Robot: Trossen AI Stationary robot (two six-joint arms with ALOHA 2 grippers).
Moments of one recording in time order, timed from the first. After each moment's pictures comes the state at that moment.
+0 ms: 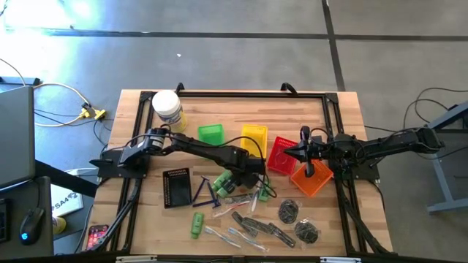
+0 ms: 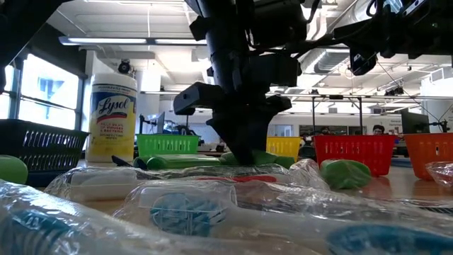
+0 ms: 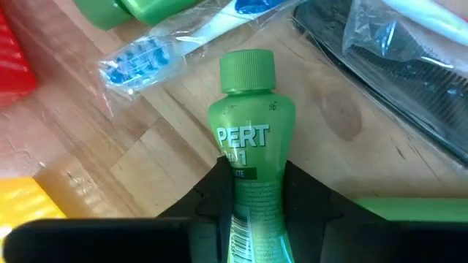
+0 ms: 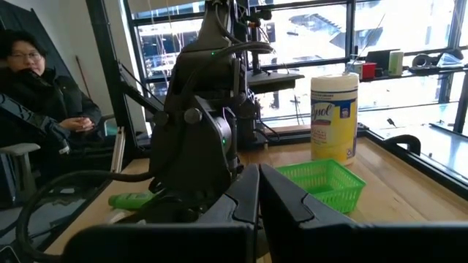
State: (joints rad) left arm -0.10 2.20 1.76 -0.79 0.05 0.65; right arm 0.07 0.61 0.14 0.56 0.07 0.10
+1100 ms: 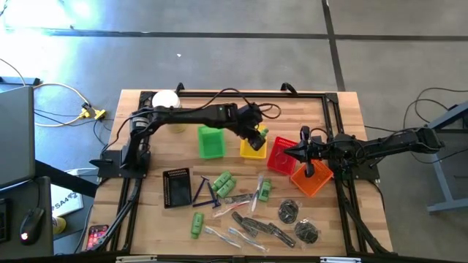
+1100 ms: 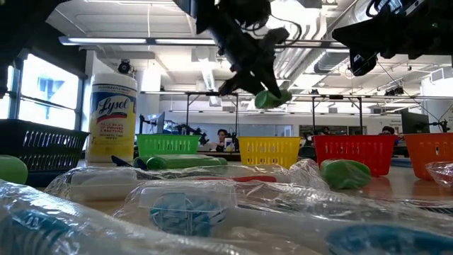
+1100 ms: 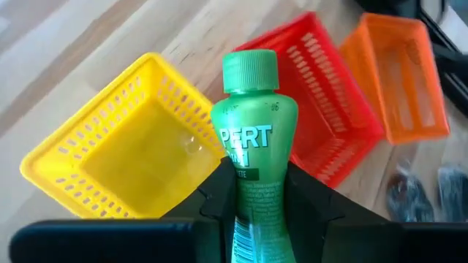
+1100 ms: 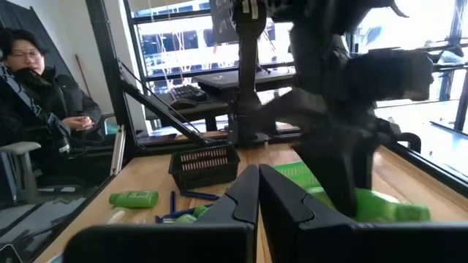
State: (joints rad) left arm 0.19 2.01 1.75 -0.57 0.09 -0.56; right arm 0.07 0.61 0.14 0.55 0.07 0.10
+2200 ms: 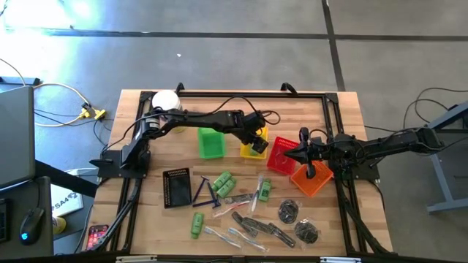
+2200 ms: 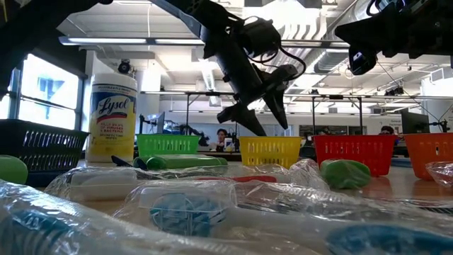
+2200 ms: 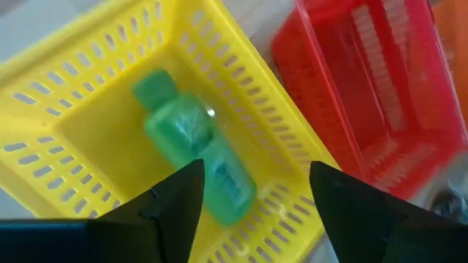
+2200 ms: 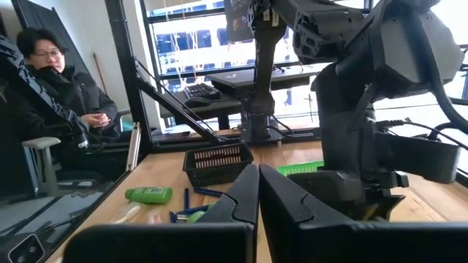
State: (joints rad) left arm 0.19 2.13 1.75 -0.56 0.11 -0.66; right arm 0.07 0.61 0.14 0.55 0.02 0.11
